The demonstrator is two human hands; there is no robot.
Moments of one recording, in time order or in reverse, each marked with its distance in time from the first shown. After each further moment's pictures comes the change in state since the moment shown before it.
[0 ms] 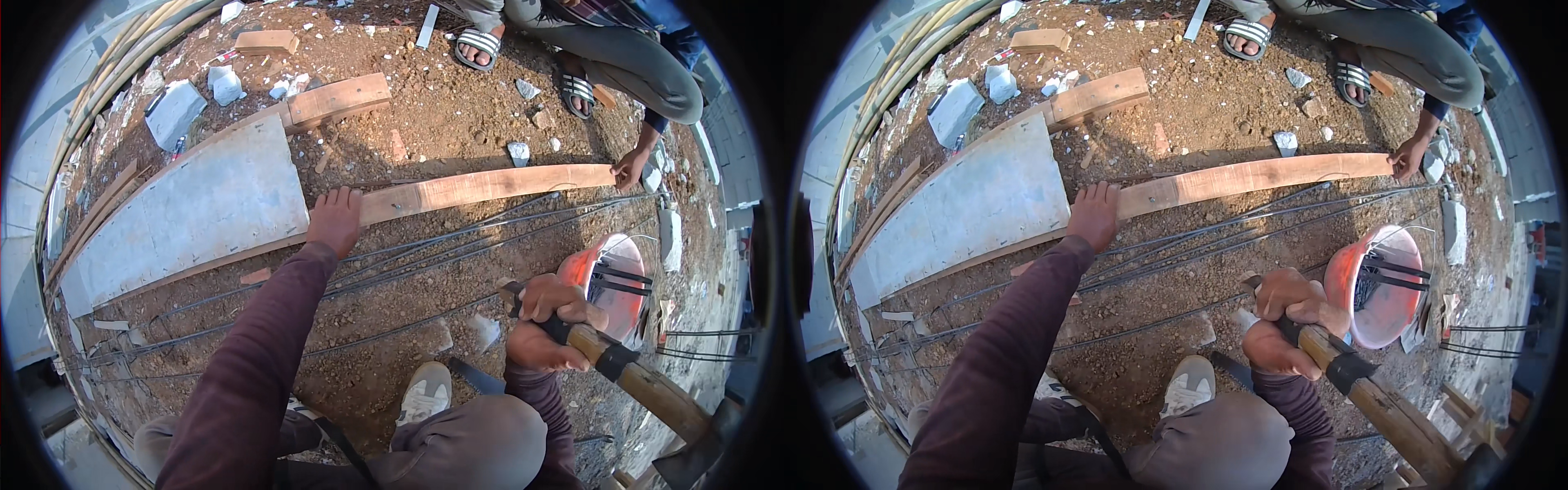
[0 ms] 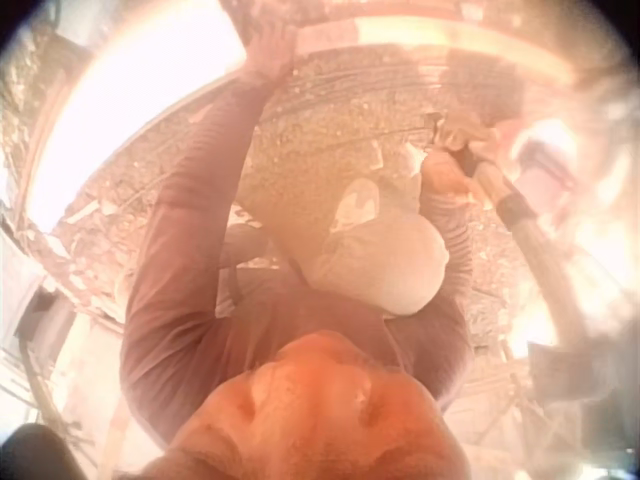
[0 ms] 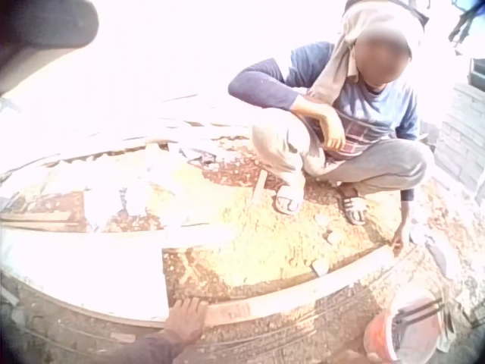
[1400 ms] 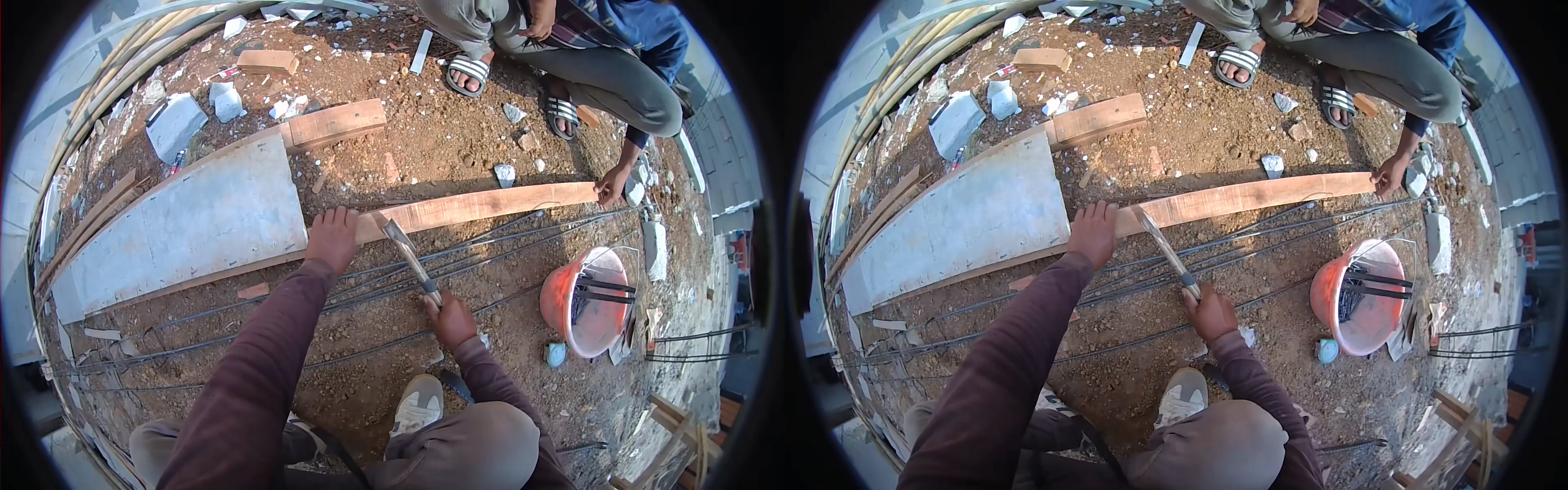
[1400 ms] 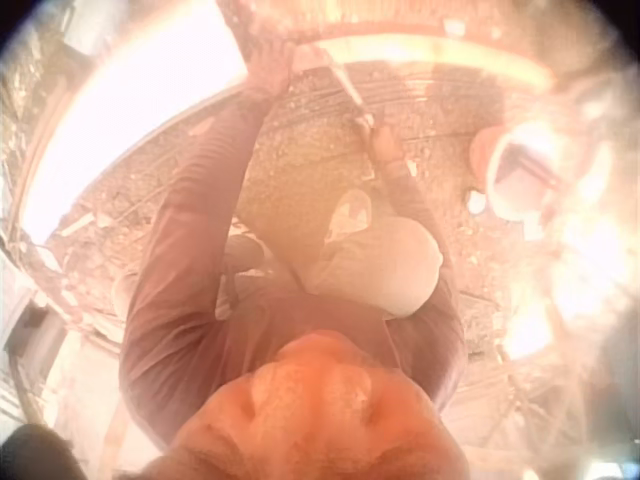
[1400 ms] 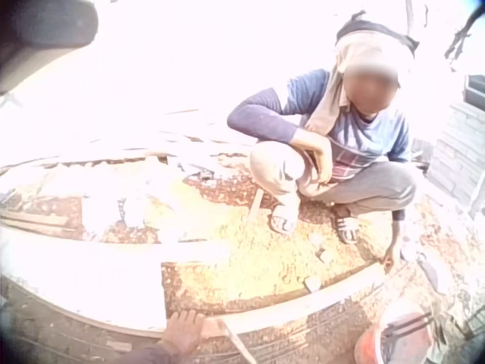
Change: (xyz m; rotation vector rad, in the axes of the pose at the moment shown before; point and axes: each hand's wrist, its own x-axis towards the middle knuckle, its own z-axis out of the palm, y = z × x) left_hand -0.001 0.004 -0.003 -0.016 0.122 -0.014; right_hand 0.007 0.003 0.033 -1.023 -0.625 0.601
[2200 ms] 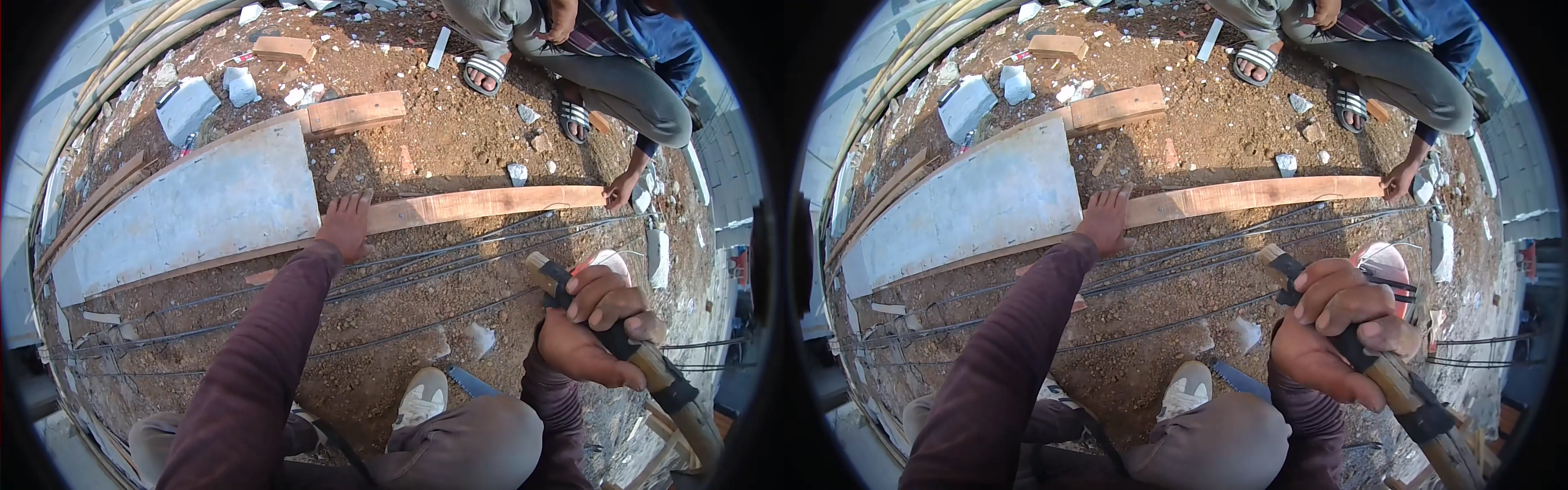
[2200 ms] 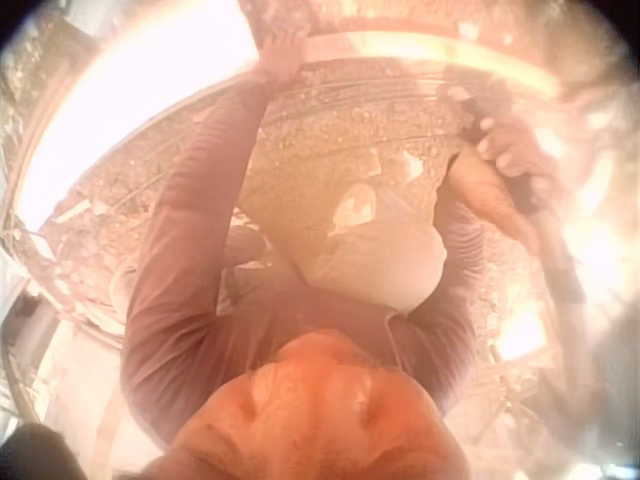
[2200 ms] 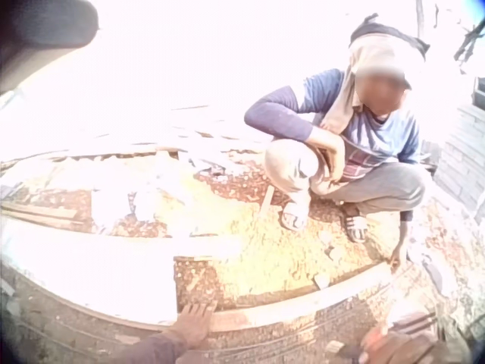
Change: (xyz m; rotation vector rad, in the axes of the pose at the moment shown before) left_hand -0.002 -0.015 -0.001 -0.080 -0.148 0.062; right_hand 0.014 -0.035 -0.075 0.917 0.684 -0.704
